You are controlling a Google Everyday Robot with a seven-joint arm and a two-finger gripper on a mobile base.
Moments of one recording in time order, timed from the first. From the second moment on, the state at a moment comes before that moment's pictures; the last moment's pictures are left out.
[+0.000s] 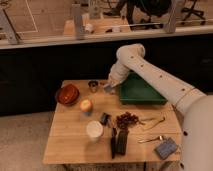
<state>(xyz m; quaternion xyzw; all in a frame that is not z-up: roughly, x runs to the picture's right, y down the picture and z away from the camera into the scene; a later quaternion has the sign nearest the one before) 0.051 -0.039 0.814 -0.18 -0.22 -0.22 0.93</state>
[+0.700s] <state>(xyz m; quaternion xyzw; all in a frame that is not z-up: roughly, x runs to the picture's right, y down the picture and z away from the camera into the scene) 0.029 -0.025 0.825 -0.18 -0.23 -0.23 0.93</state>
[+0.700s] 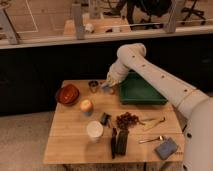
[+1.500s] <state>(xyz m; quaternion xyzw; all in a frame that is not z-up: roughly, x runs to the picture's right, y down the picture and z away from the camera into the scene) -0.009 0.039 0.910 -0.23 -0.23 -0.26 0.91</state>
